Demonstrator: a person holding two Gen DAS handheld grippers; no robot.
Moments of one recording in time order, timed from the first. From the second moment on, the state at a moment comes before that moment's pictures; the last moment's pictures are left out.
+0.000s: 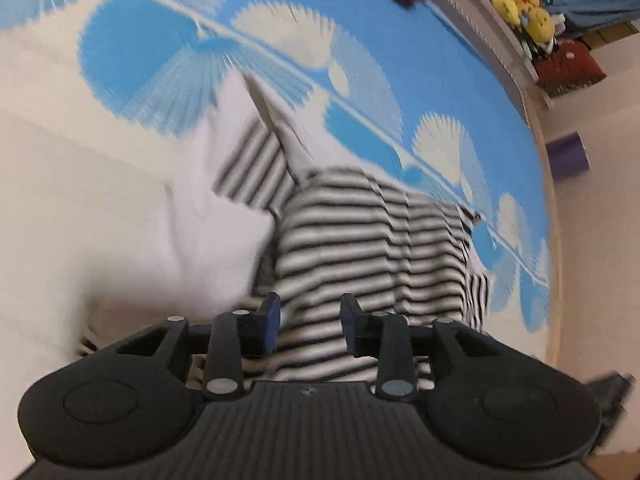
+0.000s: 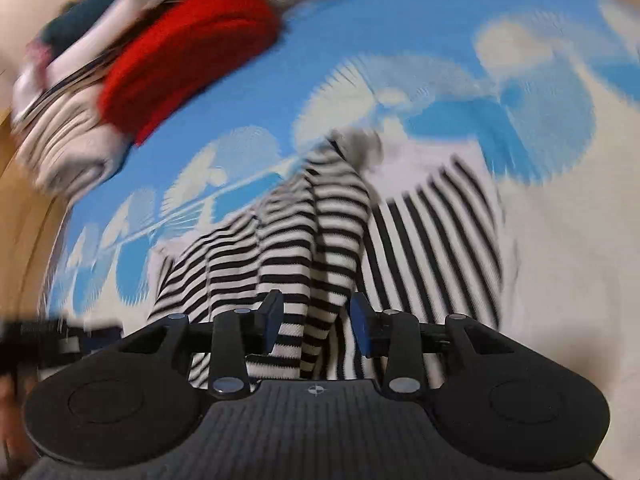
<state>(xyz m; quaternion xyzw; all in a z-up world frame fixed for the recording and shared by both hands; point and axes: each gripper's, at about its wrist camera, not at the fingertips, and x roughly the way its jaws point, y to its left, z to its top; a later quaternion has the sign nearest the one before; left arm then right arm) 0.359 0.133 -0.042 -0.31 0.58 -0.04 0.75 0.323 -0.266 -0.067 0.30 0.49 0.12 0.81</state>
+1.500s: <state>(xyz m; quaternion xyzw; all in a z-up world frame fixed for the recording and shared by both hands) 0.371 0.164 -0.068 -0.35 0.56 0.03 0.75 0.315 -0.313 -0.083 0.35 0.47 0.02 0.81</state>
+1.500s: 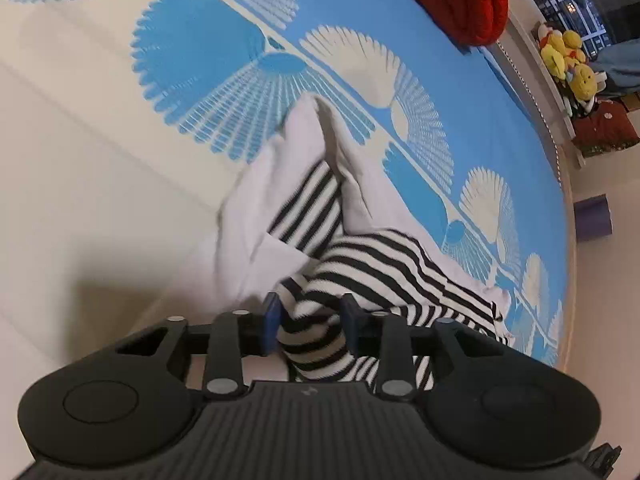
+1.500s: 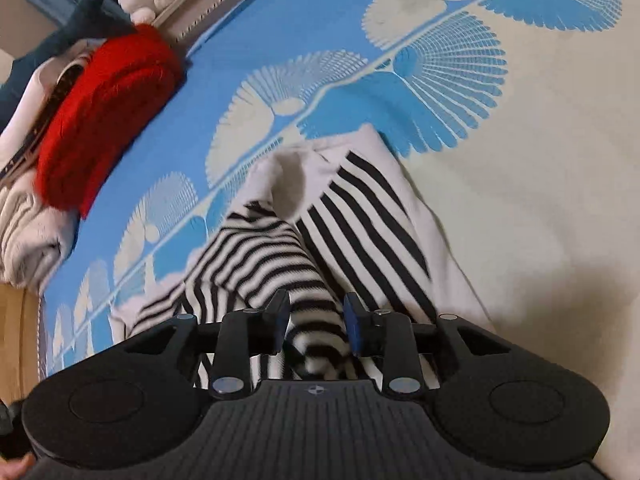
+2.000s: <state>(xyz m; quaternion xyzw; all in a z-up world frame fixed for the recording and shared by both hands) 0.363 0.160 -0.059 -0.29 0.57 -0.01 0.76 0.306 -0.326 -0.044 0.34 0.42 0.03 0.84</state>
